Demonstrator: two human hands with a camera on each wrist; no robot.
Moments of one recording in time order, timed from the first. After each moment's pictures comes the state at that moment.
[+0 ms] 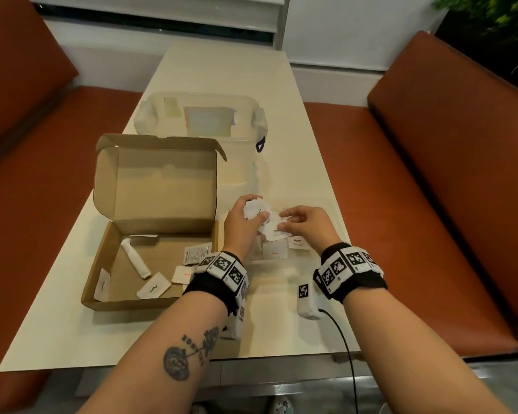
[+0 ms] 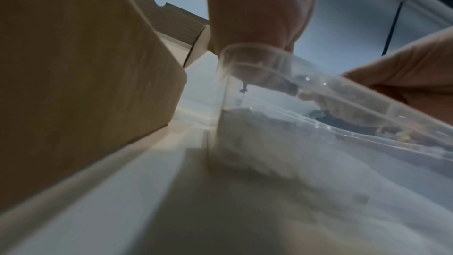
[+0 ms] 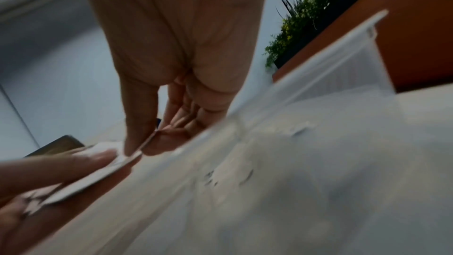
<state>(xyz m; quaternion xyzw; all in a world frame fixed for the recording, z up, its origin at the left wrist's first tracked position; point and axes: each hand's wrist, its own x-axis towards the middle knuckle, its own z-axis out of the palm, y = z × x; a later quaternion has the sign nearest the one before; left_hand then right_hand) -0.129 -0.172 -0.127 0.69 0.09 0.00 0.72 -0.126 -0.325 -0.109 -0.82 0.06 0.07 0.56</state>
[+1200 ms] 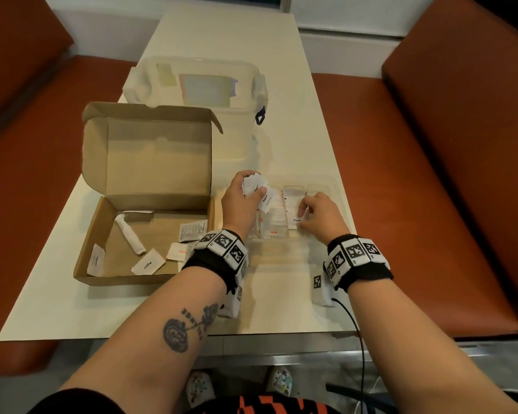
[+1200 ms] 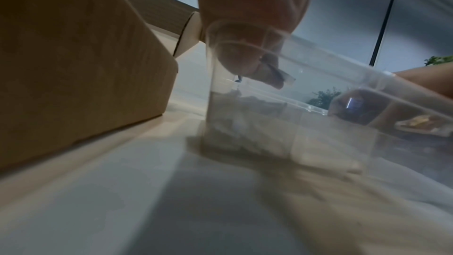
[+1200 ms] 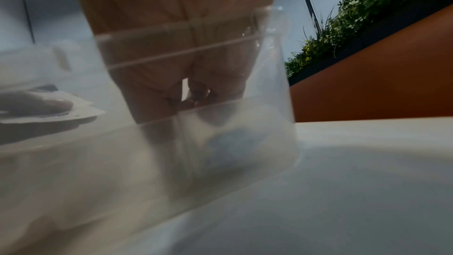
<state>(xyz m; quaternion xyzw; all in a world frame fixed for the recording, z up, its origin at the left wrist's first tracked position) -0.125 -0.180 -0.135 0.75 0.10 0.06 0.65 -0.129 -0.351 -0.138 -0.95 0.01 0.07 0.30</state>
